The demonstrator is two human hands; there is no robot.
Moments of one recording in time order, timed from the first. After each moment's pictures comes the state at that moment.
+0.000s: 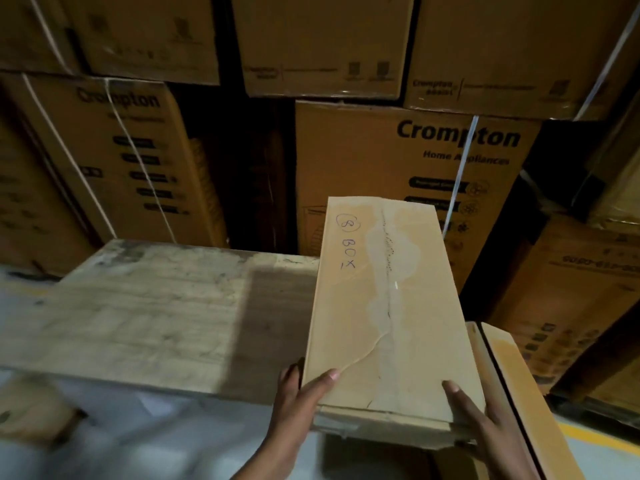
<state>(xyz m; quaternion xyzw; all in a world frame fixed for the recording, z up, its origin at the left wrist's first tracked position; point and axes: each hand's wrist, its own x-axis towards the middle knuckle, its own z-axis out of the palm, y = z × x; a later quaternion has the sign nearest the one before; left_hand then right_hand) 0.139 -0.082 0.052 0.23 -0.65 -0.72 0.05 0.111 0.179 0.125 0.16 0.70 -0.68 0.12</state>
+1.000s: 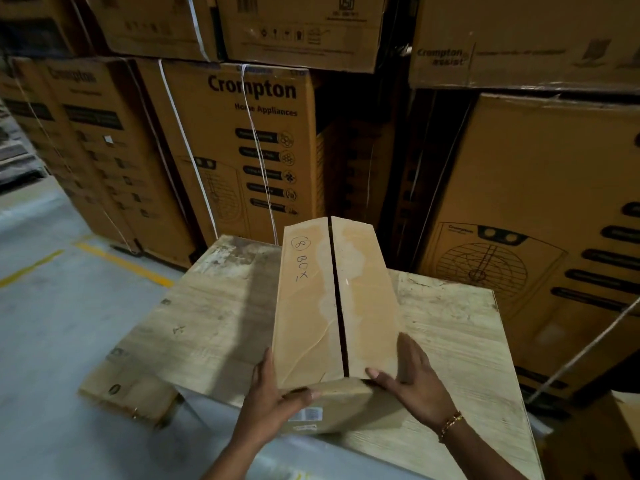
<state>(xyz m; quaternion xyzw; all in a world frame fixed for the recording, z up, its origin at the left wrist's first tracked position) 0.143 -0.526 -0.002 0.29 -0.83 -0.47 0.04 -0.002 -0.272 0.041 -0.15 0.90 -0.37 0.19</state>
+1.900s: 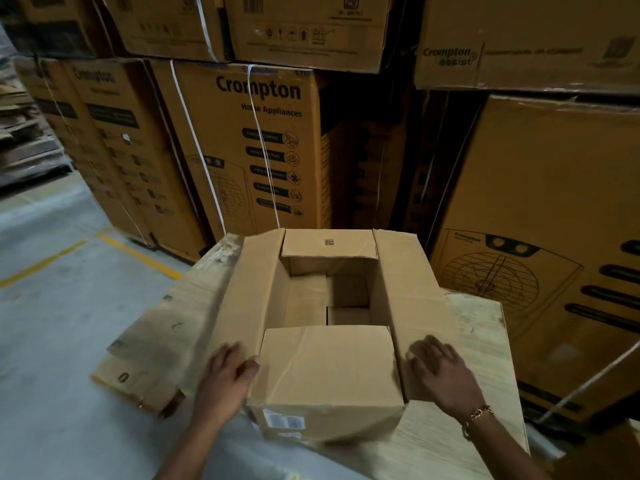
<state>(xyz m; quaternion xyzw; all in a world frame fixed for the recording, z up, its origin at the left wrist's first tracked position) 0.129 -0.561 0.019 0.41 -0.86 -0.31 0.01 -0.077 -0.222 0.052 -0.18 0.96 -0.17 0.15</state>
